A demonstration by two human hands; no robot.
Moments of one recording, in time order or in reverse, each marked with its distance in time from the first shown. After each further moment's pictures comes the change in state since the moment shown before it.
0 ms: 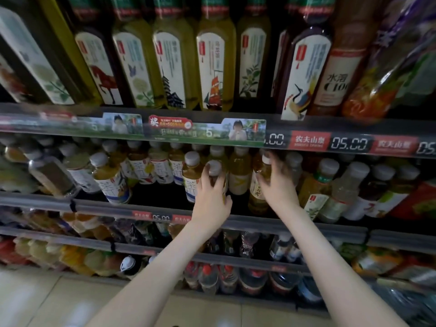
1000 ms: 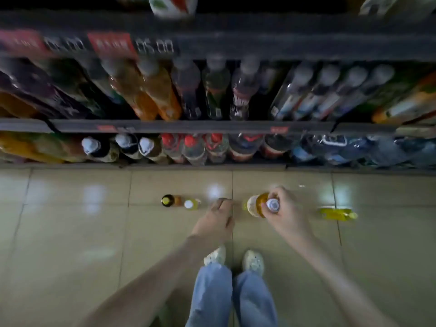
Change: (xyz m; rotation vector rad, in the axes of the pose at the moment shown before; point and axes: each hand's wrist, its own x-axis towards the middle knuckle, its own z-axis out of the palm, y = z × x) left_hand -0.291 -0.103 0.232 -0.214 -0.916 -0.217; right_hand -0.322 0.184 0.170 0.045 -0.397 0.508
